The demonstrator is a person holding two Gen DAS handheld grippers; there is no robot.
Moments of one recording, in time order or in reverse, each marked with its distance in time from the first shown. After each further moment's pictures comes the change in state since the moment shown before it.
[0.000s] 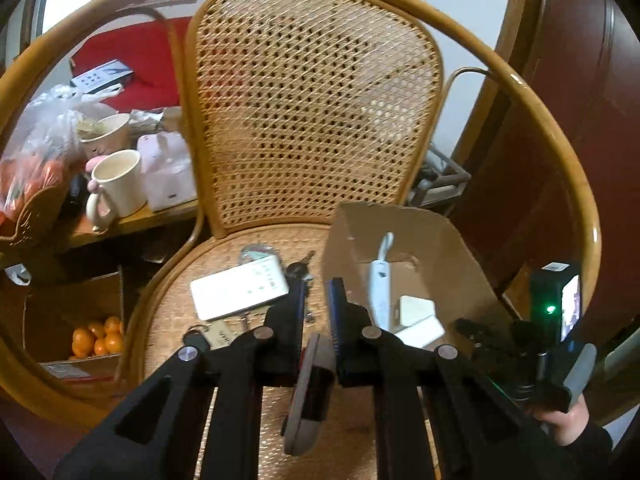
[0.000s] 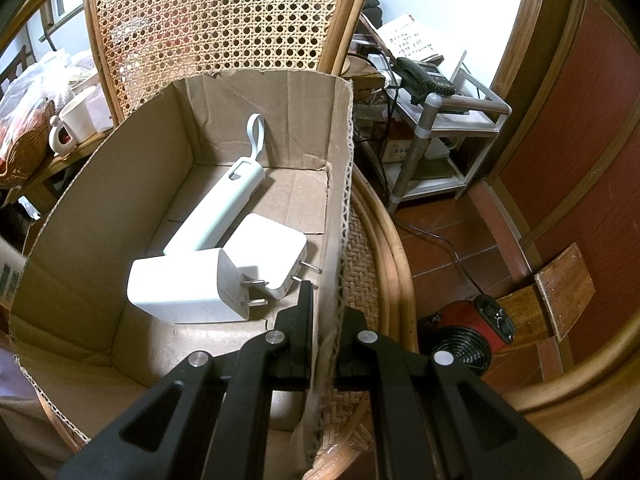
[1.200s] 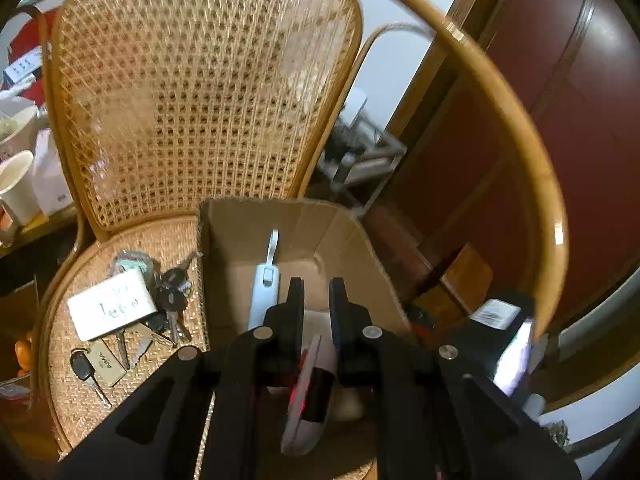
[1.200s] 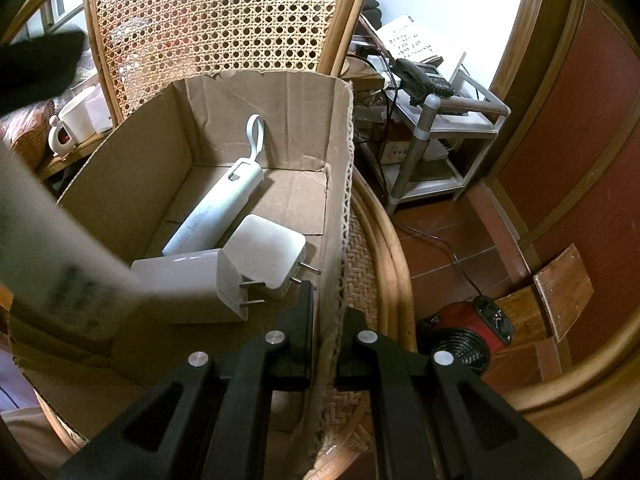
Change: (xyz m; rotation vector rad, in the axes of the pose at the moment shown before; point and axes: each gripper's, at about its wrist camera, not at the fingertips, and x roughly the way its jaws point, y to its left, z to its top) left arm 0.067 -0.082 0.028 0.031 0.155 -0.220; right arm -0.001 -0.004 0.001 -0.002 -0.002 -0.001
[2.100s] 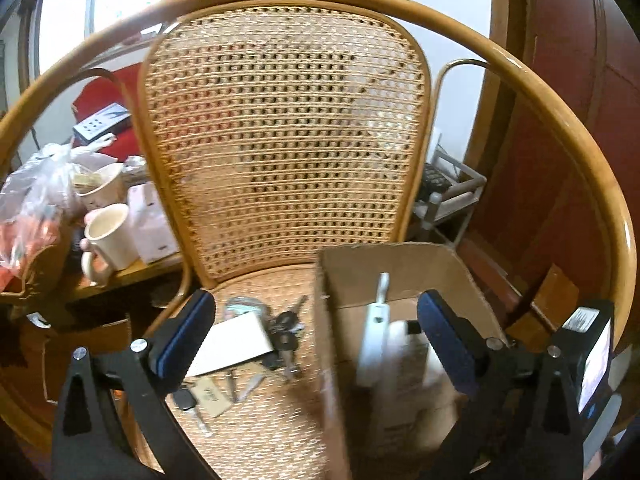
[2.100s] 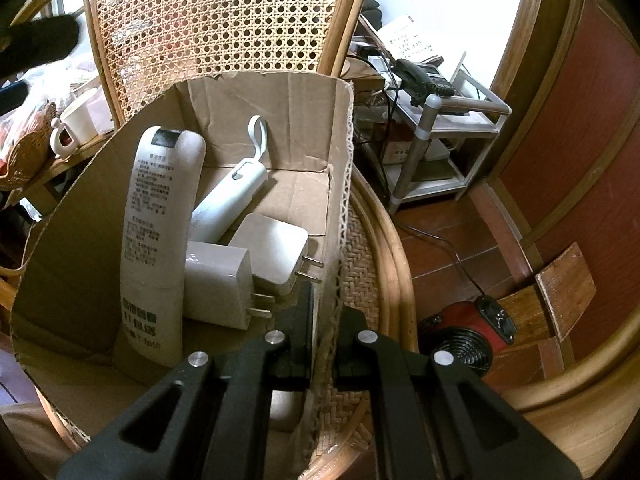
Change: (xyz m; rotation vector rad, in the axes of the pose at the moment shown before) left arm -0.039 0.024 -0.001 0.071 -0.203 0.357; right arm -0.002 0.001 -0.001 0.005 -0.006 0.004
